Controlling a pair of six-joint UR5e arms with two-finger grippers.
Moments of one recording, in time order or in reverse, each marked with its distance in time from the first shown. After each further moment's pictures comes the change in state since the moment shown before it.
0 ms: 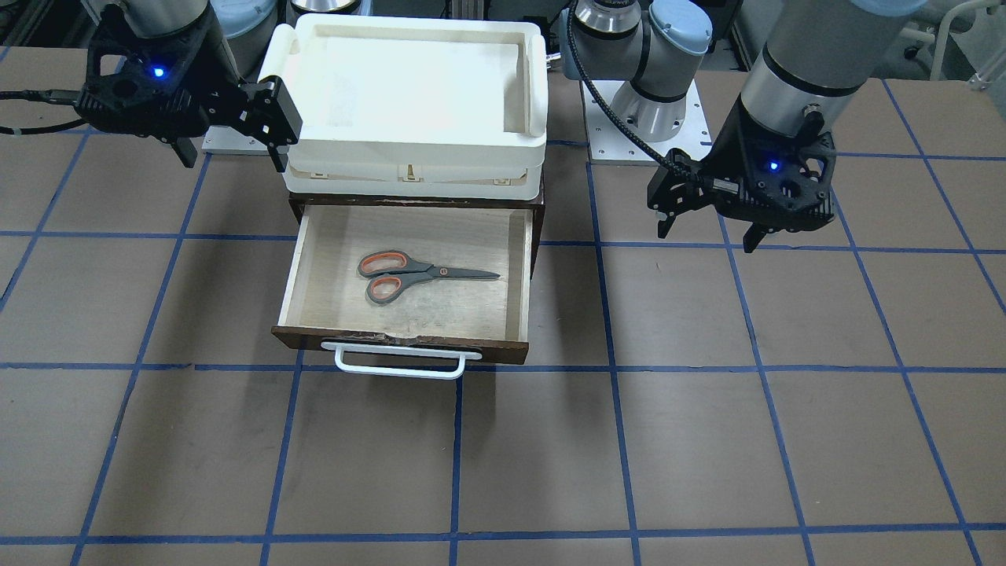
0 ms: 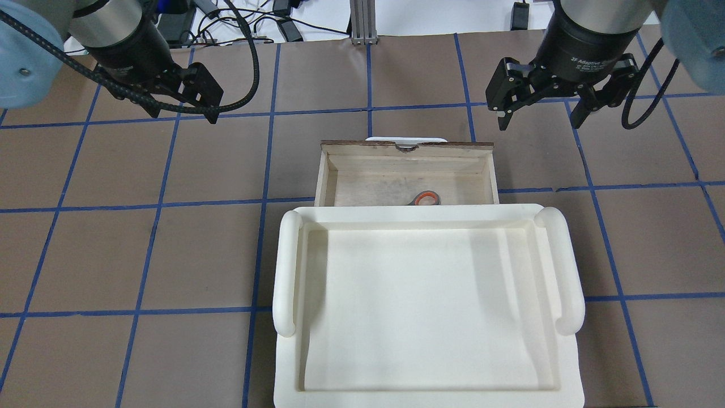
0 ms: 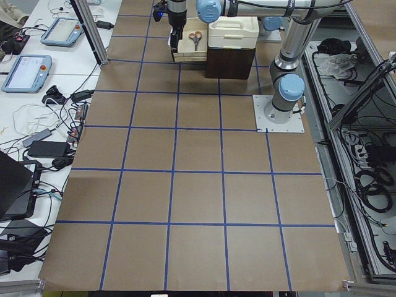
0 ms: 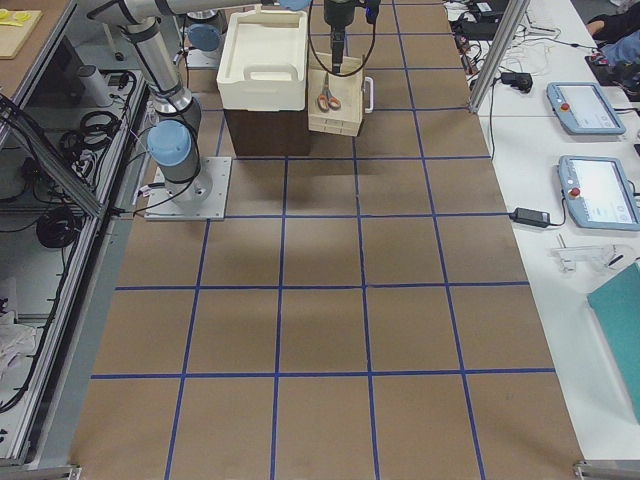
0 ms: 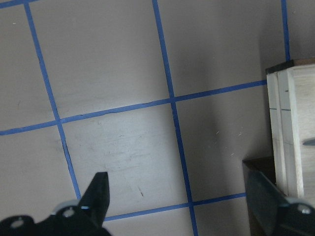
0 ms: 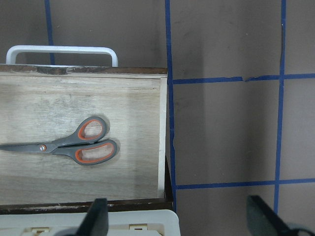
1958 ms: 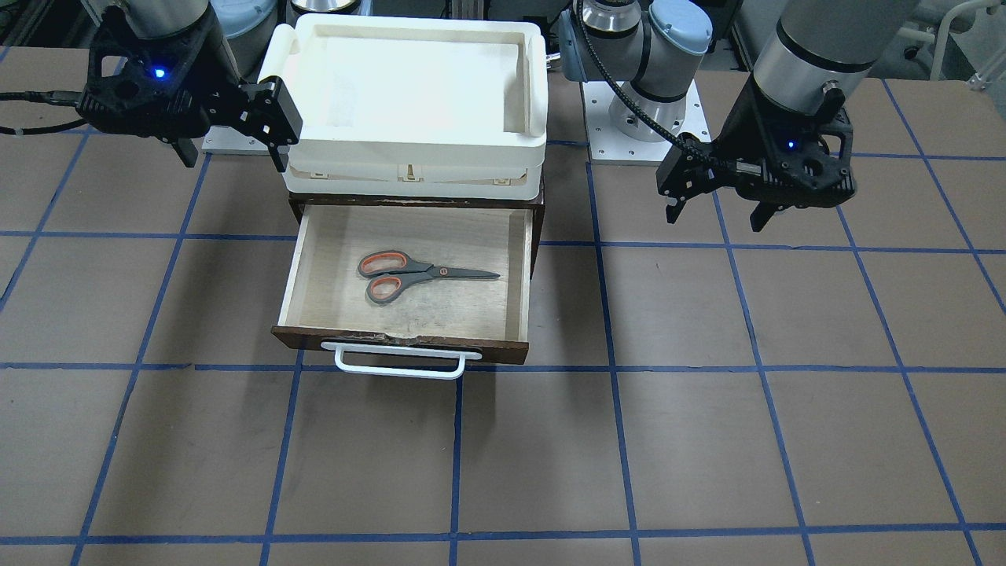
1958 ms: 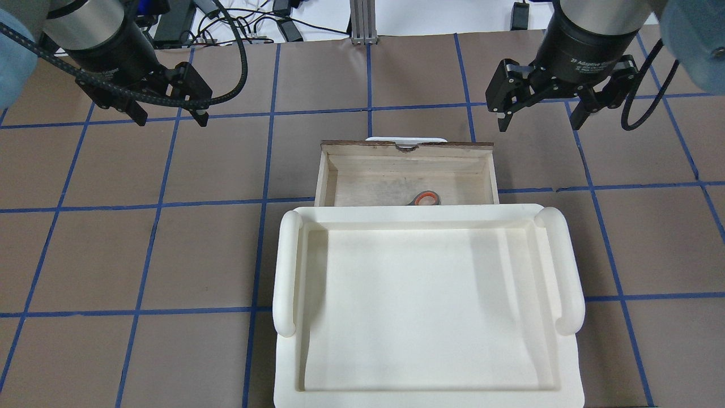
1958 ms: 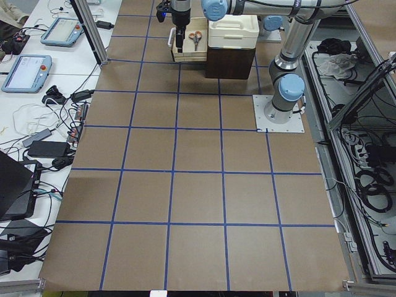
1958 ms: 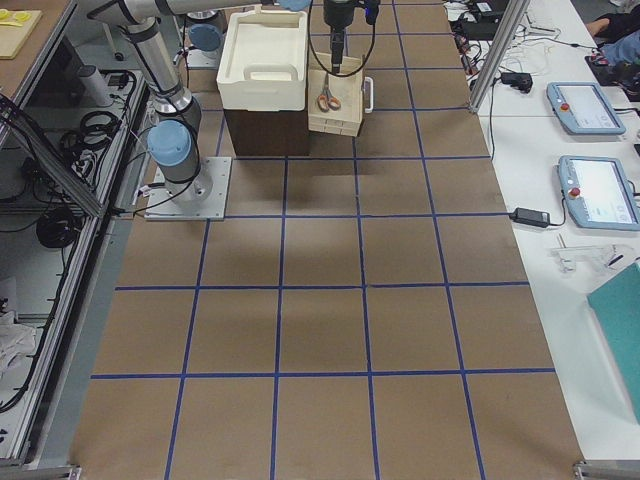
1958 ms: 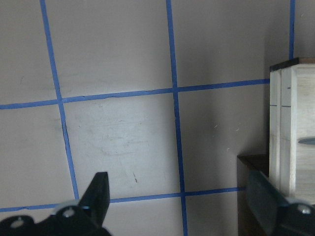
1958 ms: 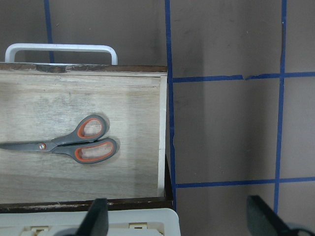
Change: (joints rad) left arm 0.015 0.033 -0.004 -0.038 -0.002 -0.076; right arm 0.000 0.000 0.002 0.005 0.000 0.000
